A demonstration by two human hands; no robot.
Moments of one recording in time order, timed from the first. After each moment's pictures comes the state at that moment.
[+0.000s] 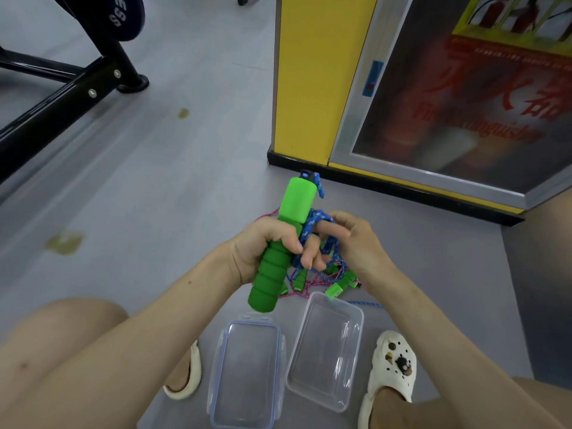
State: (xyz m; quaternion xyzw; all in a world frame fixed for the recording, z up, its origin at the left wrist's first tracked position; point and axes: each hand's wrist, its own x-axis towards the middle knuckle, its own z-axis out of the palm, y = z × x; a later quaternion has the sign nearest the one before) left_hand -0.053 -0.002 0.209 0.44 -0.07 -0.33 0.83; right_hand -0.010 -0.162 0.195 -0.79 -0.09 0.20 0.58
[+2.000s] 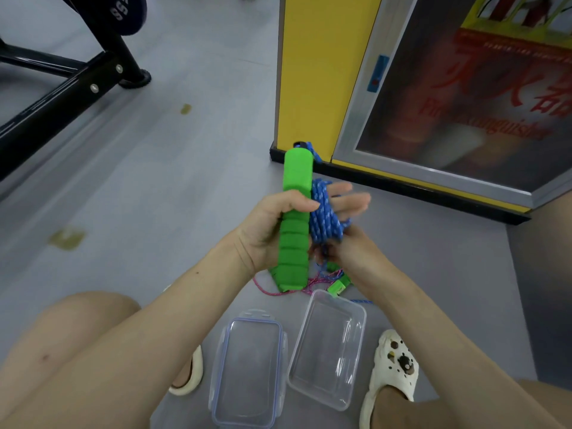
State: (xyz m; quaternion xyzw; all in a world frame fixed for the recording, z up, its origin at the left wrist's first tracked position) left_hand -0.041 -0.013 0.222 0.31 -0.02 -0.26 0.91; right_hand -0.022 -0.155 0.200 -0.77 -0.05 0.27 0.58
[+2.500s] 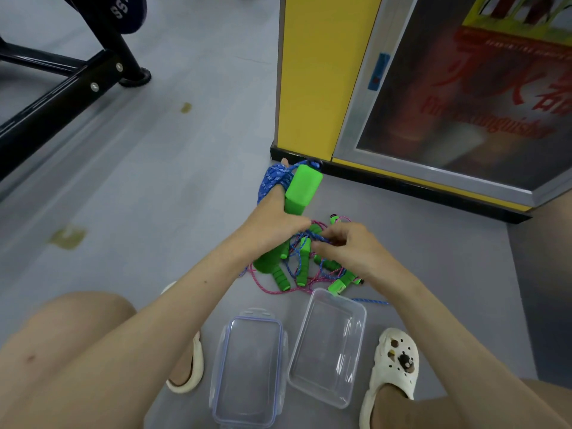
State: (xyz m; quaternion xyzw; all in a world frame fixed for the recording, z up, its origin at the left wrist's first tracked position) left_hand -0.033 -0.005 0.208 0.83 0.16 -0.10 0.53; right_hand -0.012 -0.162 0.195 -0.88 -0.13 0.24 0.40
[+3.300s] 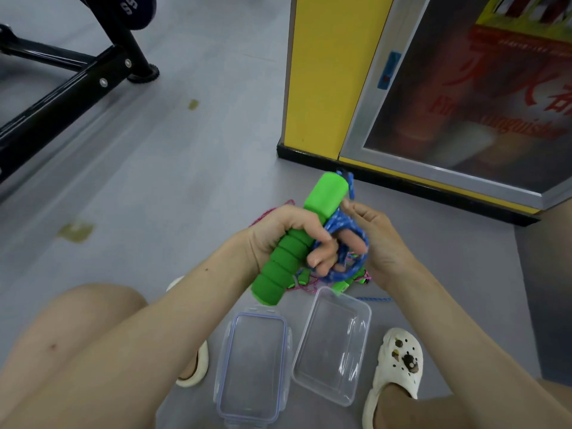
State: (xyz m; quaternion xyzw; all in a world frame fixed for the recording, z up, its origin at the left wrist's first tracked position) left_hand -0.051 -0.004 0.216 0.40 -0.08 -0.40 0.82; right_hand -0.013 -0.158 0.205 -0.63 0.01 0.26 0.73
